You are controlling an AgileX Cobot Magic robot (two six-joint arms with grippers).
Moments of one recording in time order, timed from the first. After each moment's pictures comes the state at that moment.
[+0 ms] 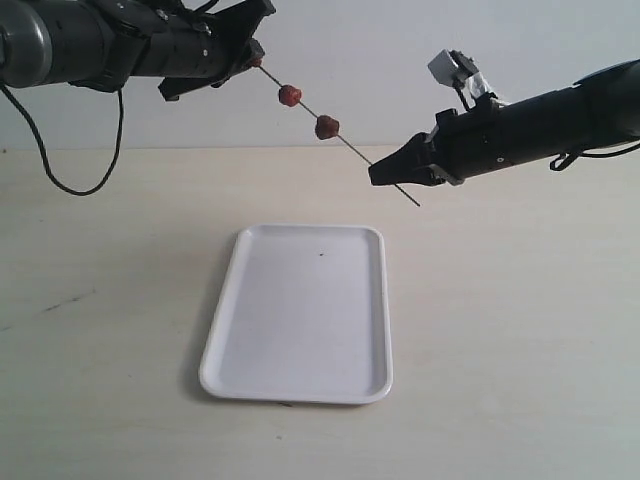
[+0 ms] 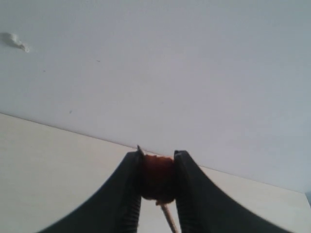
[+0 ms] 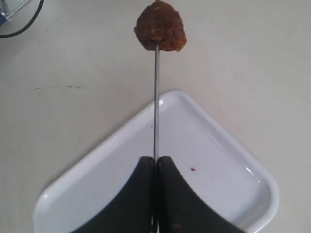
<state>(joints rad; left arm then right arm) -0.38 2.19 -1.79 -1.03 0.17 0.28 -0.06 2.11 -1.40 1.34 1.01 -1.46</state>
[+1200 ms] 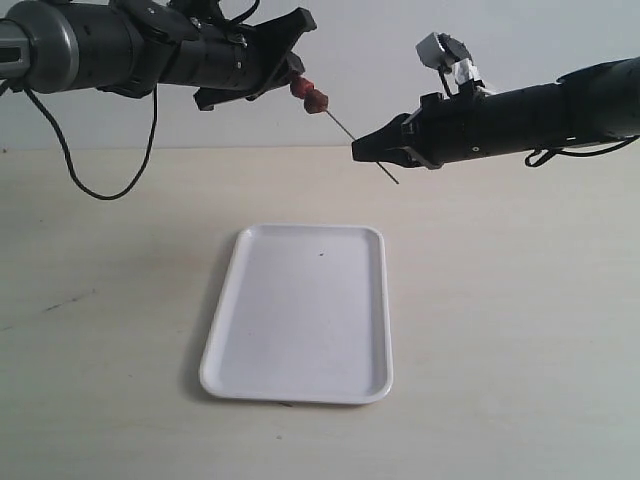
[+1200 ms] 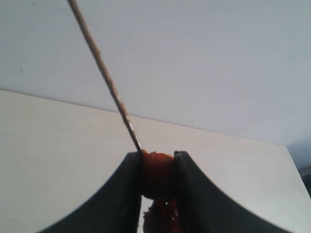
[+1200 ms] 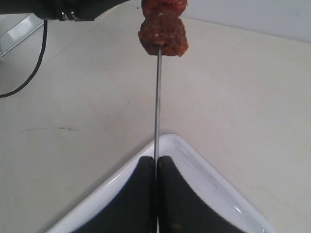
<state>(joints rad) -0.44 2.19 -1.79 -1.03 0.23 0.31 -0.02 2.11 -1.40 1.51 0.92 -1.52</state>
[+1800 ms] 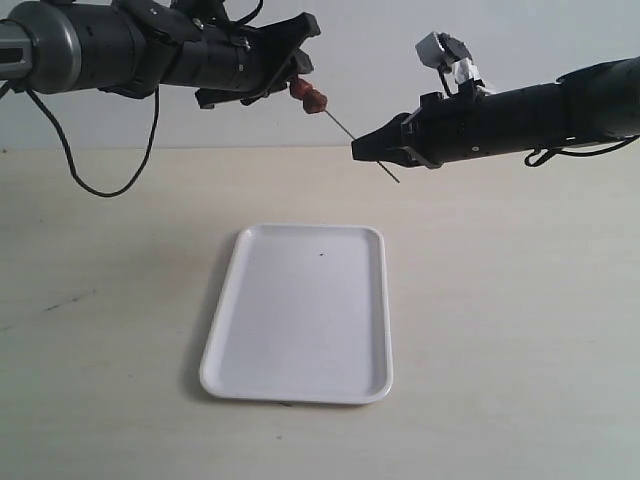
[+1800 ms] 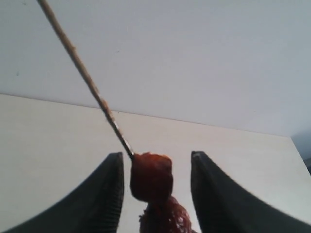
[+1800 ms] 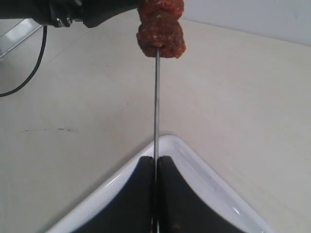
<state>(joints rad) -0.44 2.19 -1.79 -1.03 0.24 0.36 -0.02 2.11 -1.40 1.51 0.92 -1.53</state>
